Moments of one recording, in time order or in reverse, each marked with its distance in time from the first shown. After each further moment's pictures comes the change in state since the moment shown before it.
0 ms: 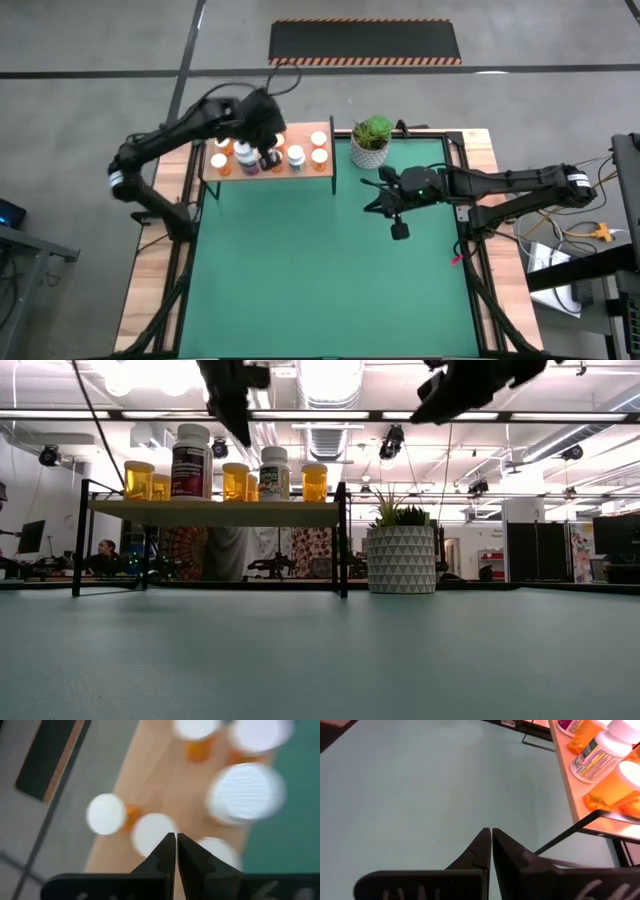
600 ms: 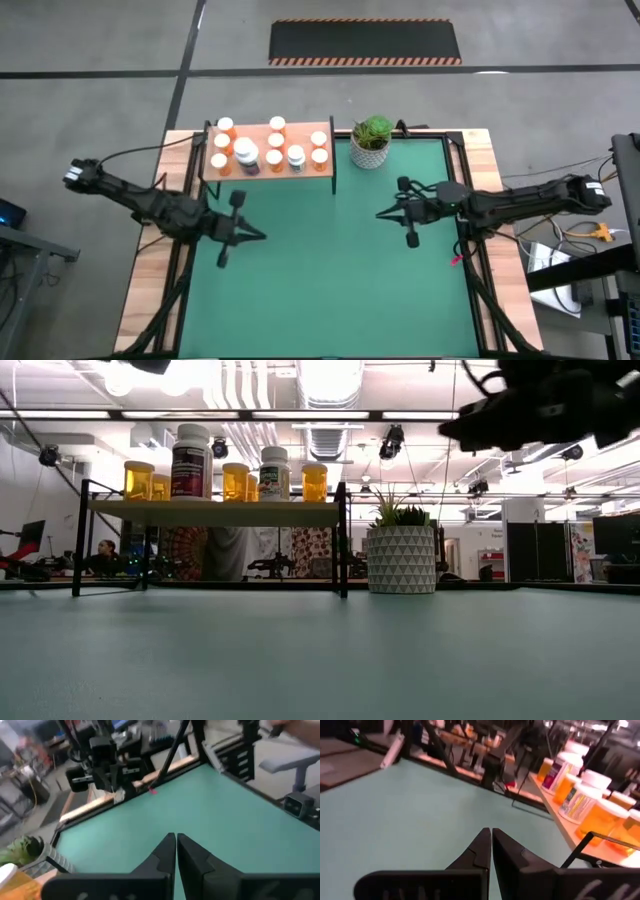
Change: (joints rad) left arm -0.826 -0.767 -1.057 1.055 -0.008 0.113; right arm -0.010 -0.224 -0.596 0.807 -0.077 -0.073
